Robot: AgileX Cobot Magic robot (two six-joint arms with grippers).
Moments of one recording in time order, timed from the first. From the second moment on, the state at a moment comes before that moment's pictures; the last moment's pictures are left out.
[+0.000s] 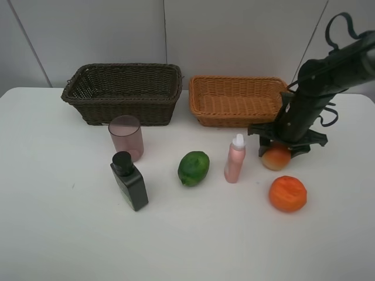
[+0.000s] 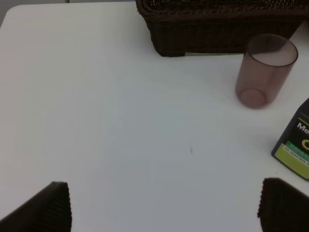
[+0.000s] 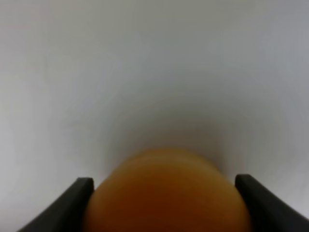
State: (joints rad) left arm -0.07 -0.01 -0.51 0.06 1.06 -0.08; right arm 0.23 1.95 -1.11 -0.11 0.66 0.47
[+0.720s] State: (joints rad) left arm -0.07 -0.01 -0.51 0.06 1.06 -0.08; right arm 0.24 2.10 -1.85 -0.11 1.13 0.22
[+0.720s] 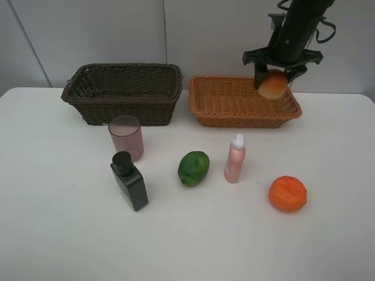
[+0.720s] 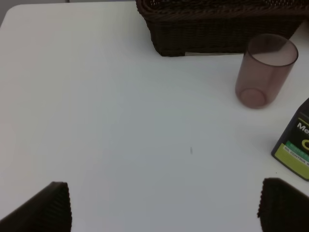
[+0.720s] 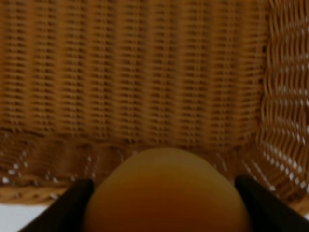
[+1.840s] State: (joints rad) left arm -0.07 -0.01 -0.51 0.06 1.06 -0.08; right arm 0.27 2.38 -2.01 -0.19 0.86 0.22
